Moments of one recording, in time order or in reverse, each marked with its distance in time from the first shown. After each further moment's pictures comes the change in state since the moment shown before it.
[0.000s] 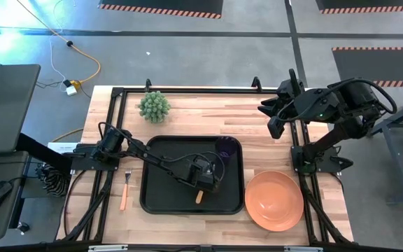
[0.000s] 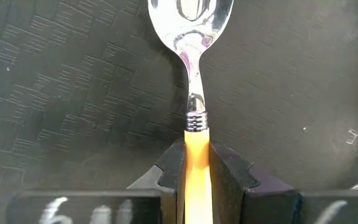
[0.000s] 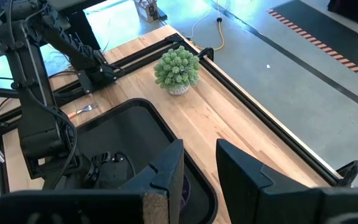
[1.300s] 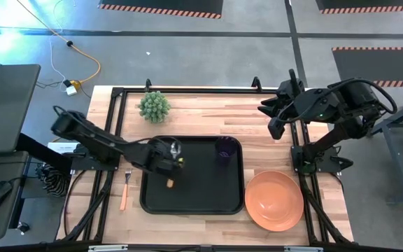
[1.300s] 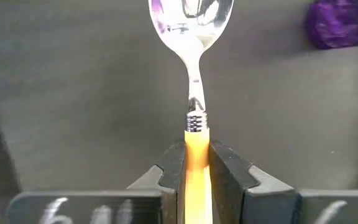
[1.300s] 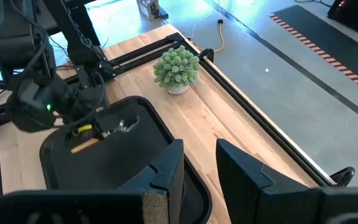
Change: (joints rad) left arm -0.036 -0.575 -0.448 -0.165 -0.163 -0.233; right arm 0.000 0.000 0.000 0.000 0.000 -0.045
